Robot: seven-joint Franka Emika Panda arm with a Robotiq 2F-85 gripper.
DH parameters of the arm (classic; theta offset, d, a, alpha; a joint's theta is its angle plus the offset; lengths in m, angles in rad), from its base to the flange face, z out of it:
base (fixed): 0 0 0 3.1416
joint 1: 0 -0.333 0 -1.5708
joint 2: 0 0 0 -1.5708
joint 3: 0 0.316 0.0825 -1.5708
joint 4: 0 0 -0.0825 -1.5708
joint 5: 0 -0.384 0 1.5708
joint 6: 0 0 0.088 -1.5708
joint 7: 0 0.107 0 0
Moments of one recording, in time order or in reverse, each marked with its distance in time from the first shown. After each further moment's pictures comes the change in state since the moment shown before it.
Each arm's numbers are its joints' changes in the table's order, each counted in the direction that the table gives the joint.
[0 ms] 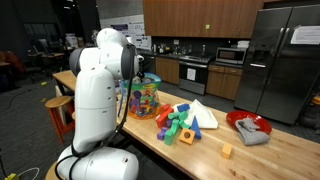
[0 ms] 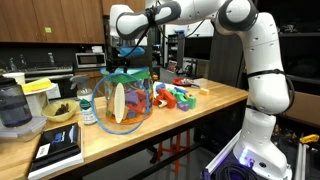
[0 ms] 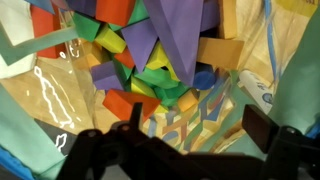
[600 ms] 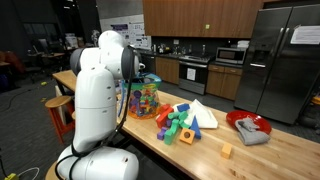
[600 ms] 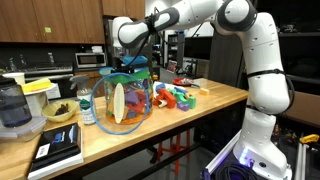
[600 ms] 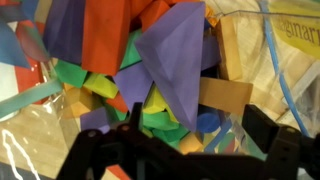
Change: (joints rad) arm -0.004 -0.002 -0.023 0.100 -0.076 -0.006 0.011
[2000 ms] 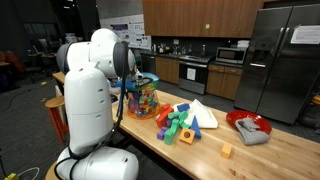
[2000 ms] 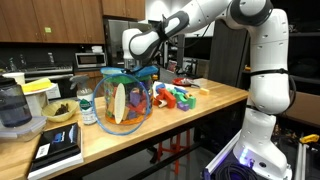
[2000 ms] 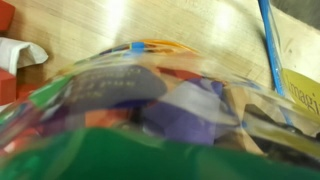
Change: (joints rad) arm 0.000 0.131 -0.005 0.300 -0.060 -0.098 0.062
